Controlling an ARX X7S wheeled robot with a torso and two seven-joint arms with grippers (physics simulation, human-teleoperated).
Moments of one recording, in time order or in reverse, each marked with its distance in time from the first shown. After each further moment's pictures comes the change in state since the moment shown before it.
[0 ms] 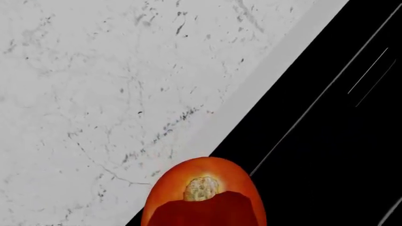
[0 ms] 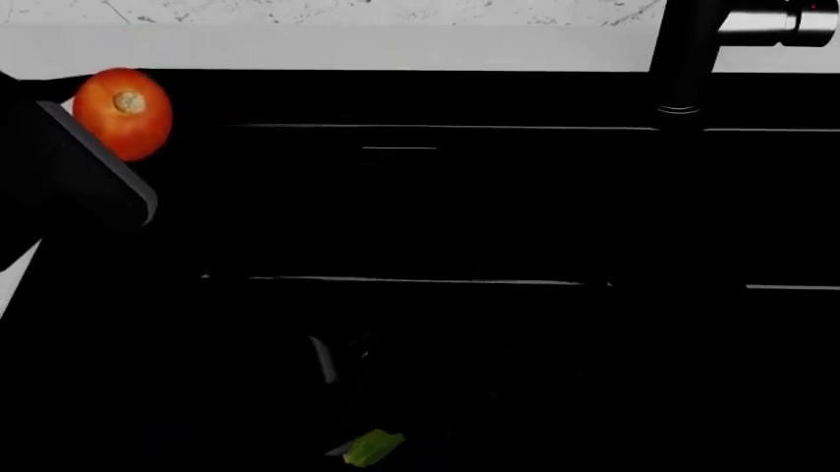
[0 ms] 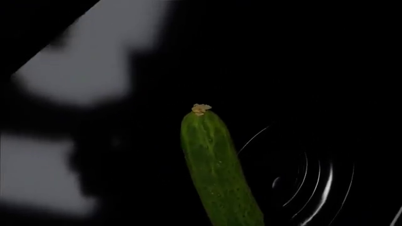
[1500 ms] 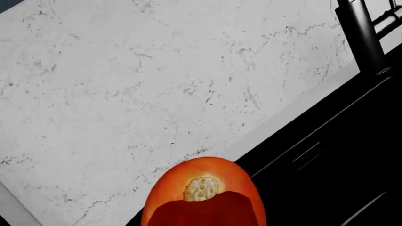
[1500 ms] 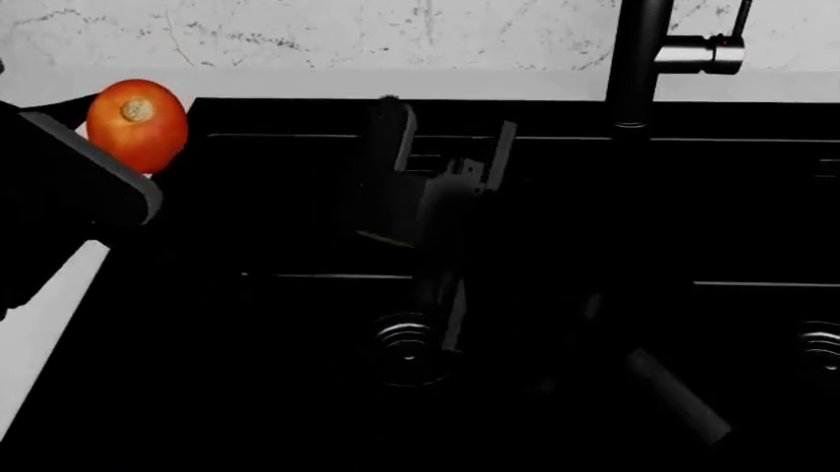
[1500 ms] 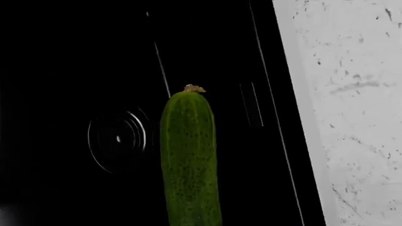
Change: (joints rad) left arm 0.117 0.037 -0.114 0.160 -0.150 -0.101 -0.111; right arm 0.151 0.226 0.224 -0.445 0.290 0.535 0.430
